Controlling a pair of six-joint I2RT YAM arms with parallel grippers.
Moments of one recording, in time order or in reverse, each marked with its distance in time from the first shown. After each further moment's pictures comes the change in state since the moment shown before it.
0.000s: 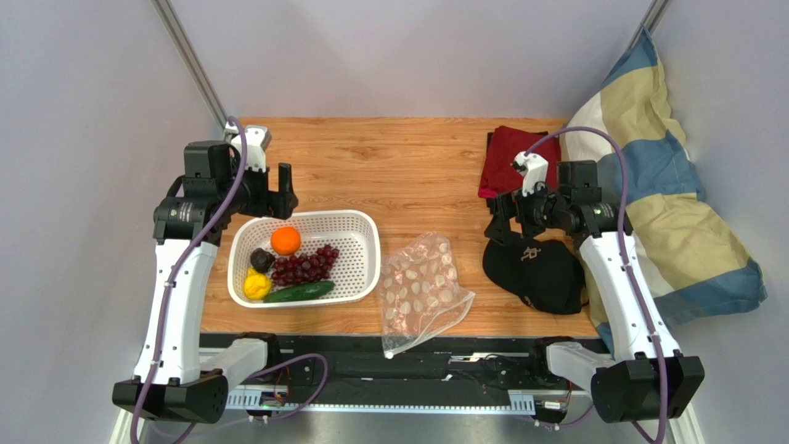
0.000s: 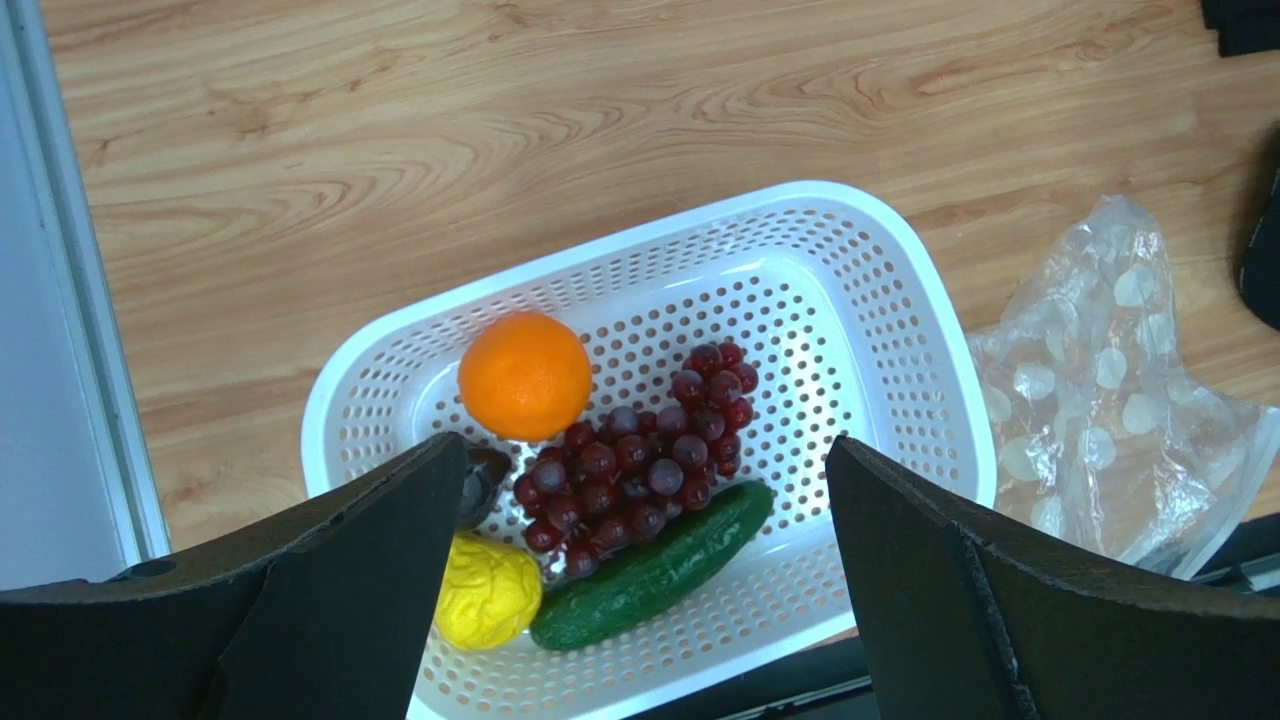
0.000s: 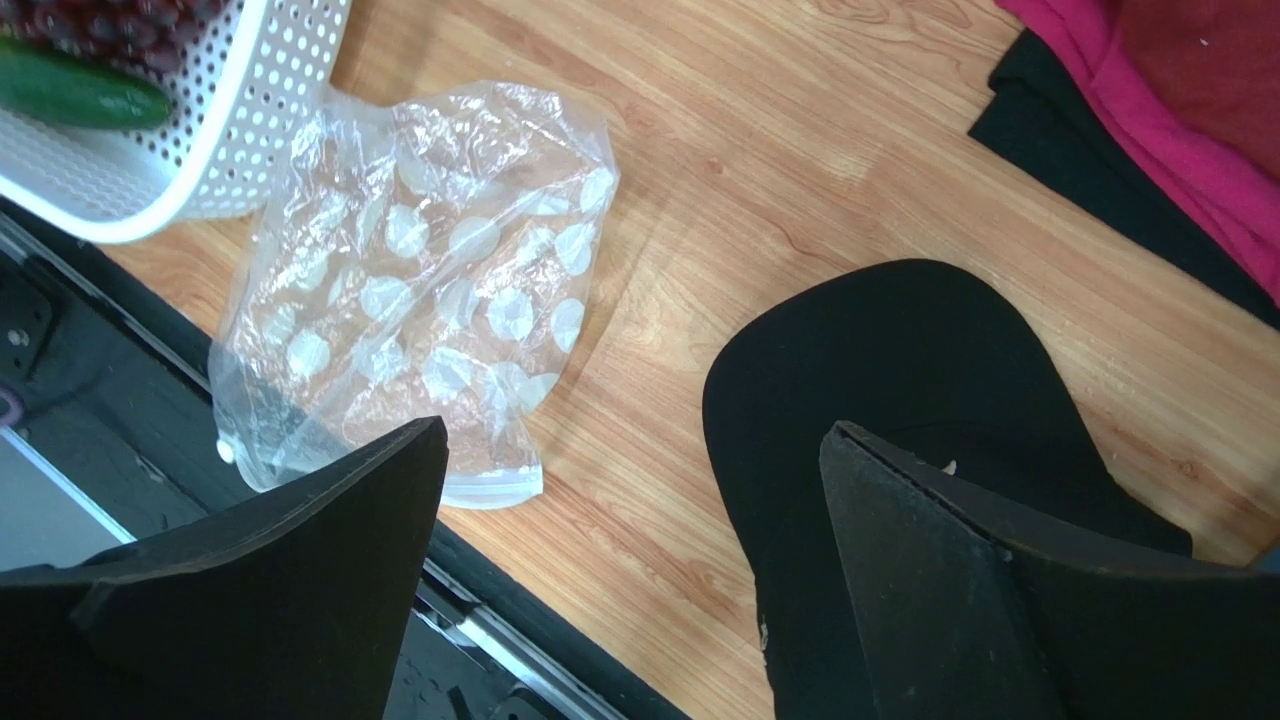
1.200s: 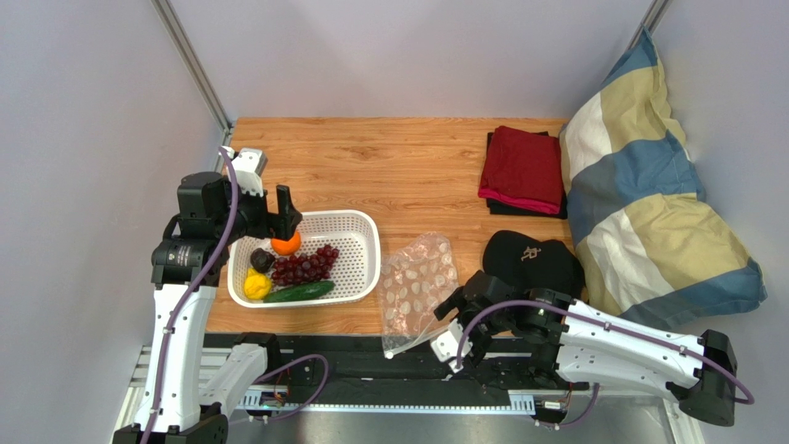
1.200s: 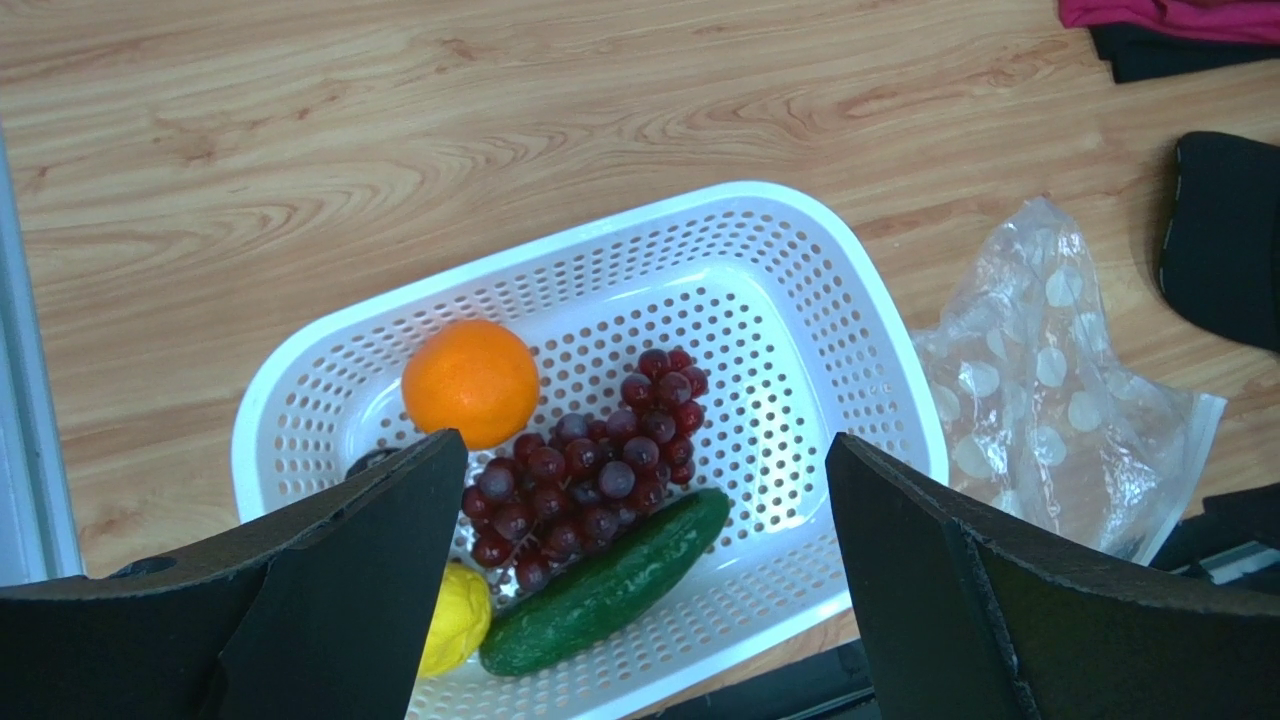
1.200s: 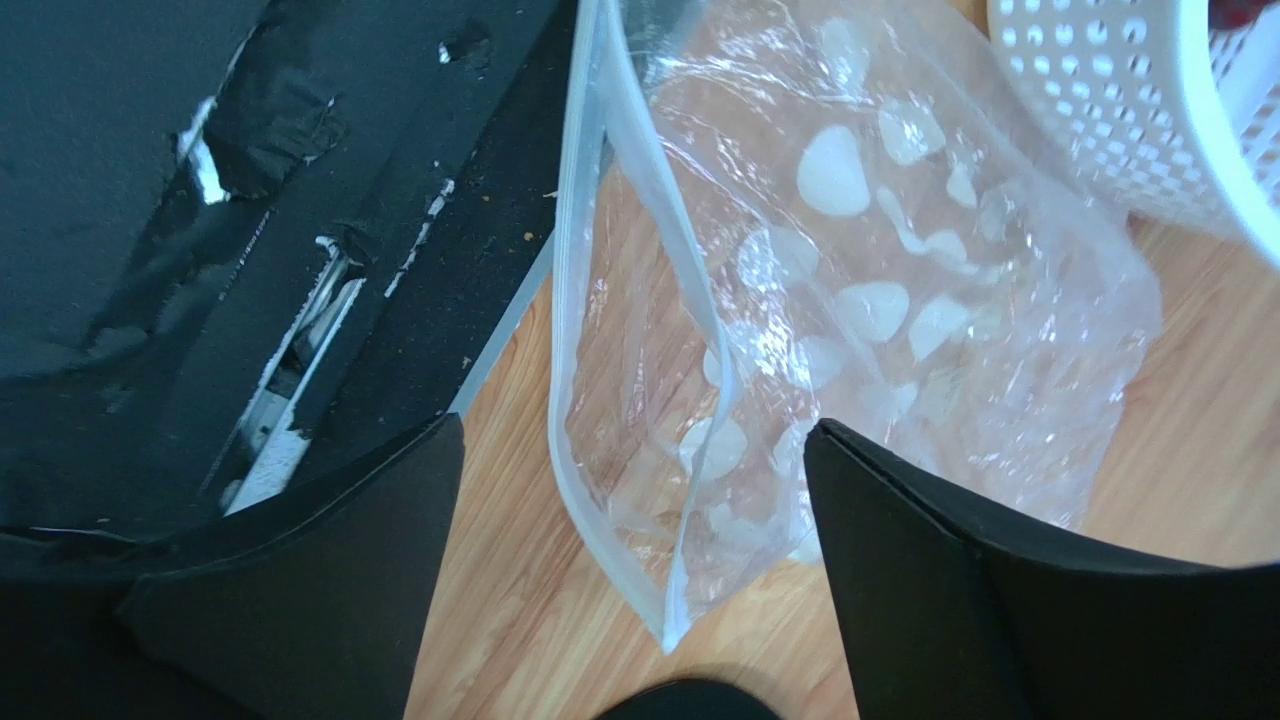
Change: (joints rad) left arm 0.000 -0.217 -0.194 0.108 0.058 -0.047; right arm 1.023 -0.290 -0.542 0.173 0.239 -0.872
